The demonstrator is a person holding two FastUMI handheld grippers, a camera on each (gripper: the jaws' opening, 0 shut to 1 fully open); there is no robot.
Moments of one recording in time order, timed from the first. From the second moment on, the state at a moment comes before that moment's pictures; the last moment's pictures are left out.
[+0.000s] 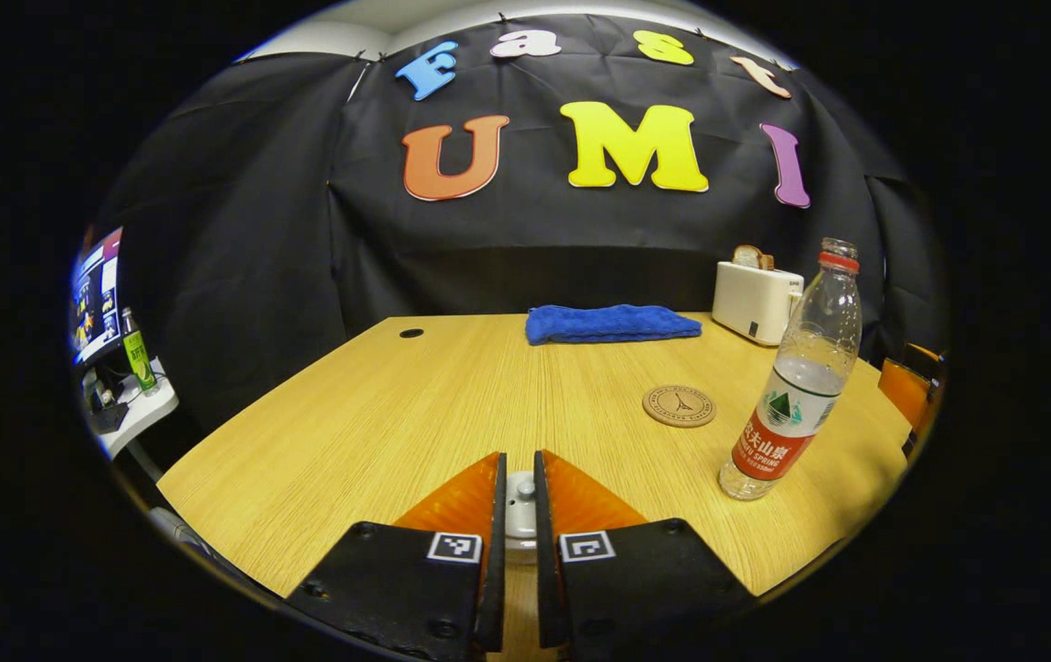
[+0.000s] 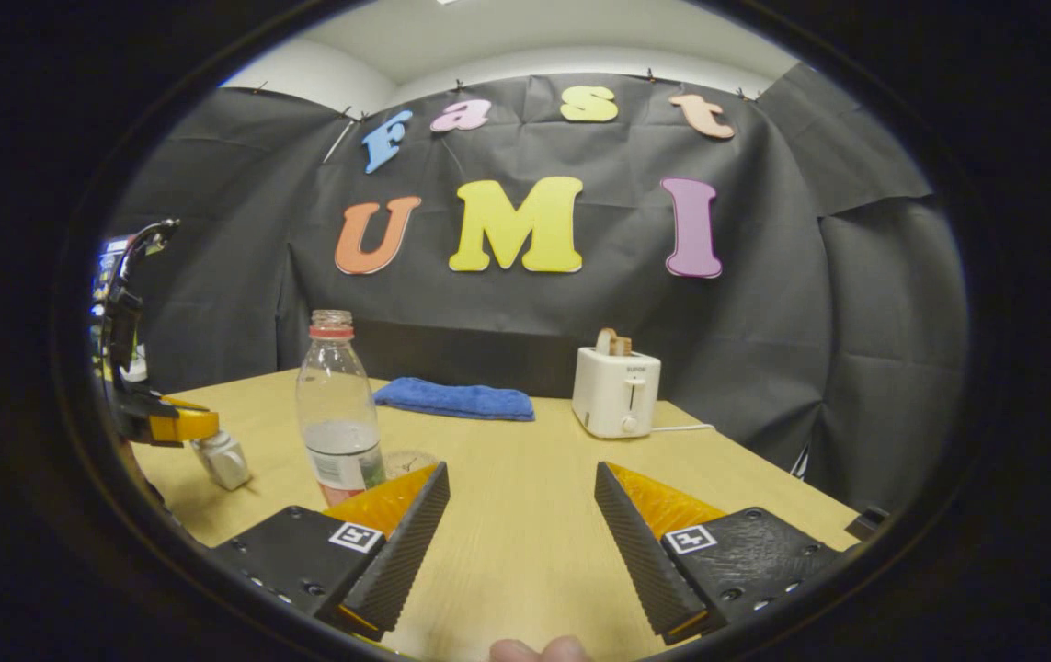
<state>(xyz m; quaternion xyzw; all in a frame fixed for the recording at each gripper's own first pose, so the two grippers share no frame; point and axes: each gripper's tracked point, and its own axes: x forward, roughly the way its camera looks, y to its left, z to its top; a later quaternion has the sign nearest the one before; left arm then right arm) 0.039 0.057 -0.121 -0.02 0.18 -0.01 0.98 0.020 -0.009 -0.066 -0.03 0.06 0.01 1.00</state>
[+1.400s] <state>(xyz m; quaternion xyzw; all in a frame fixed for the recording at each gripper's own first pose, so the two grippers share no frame) 0.007 0.068 -0.065 -0.09 0.11 -0.04 0.99 0.052 0.122 -0.094 0.00 0.12 0.18 0.98</state>
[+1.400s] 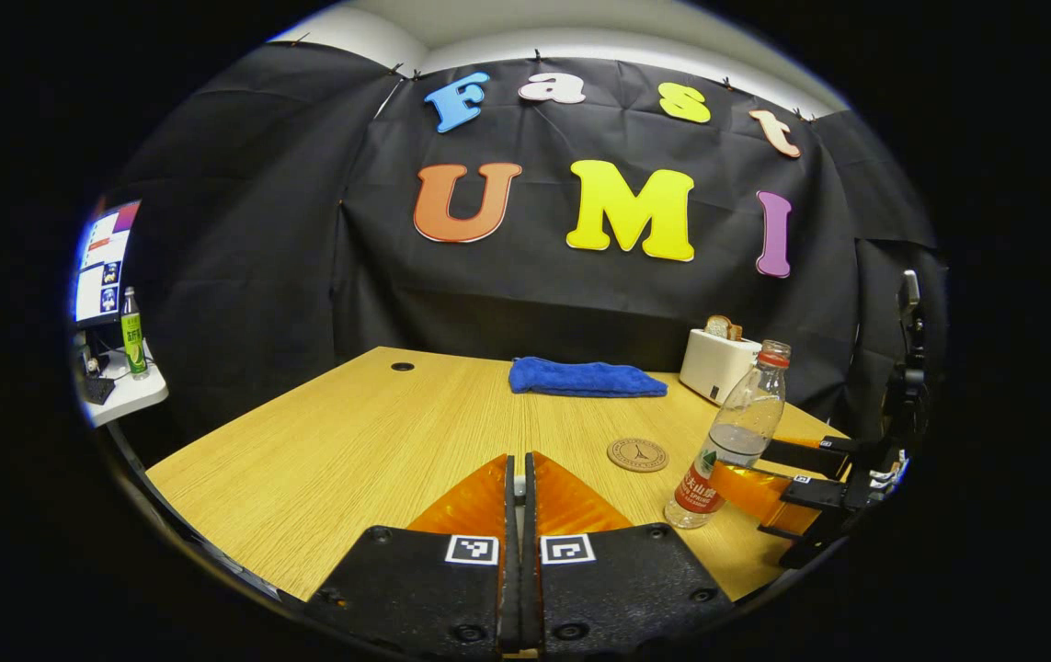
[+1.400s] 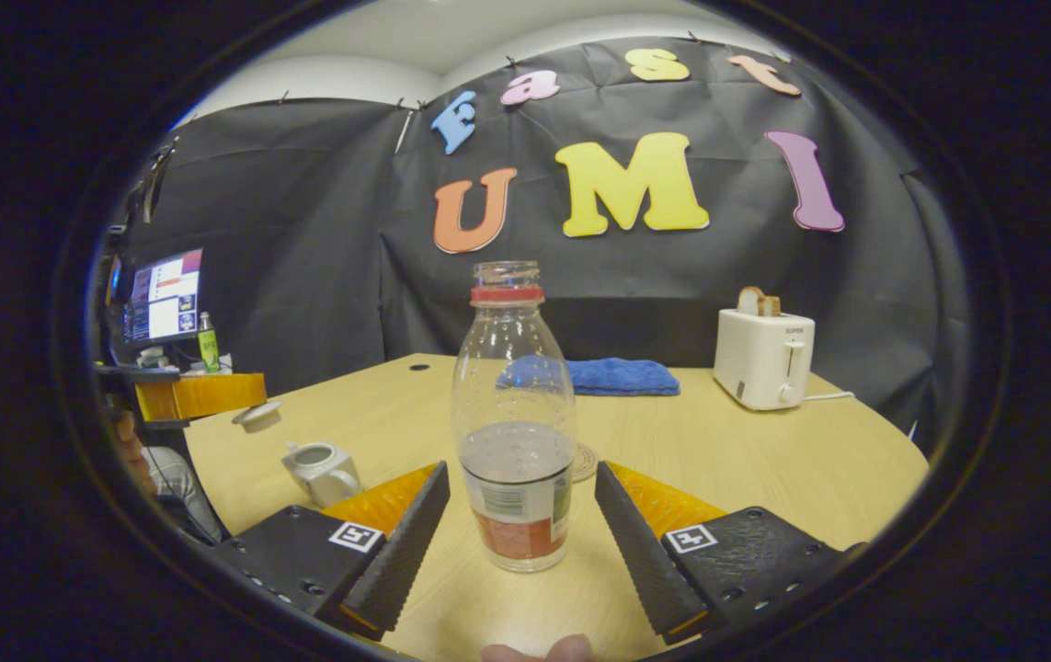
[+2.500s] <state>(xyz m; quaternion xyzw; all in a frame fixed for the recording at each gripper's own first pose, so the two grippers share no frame) 0.014 0.108 -0.061 -0.09 0.10 -0.02 0.99 0.078 0.167 -0.061 -0.33 0.05 0.20 0.92</state>
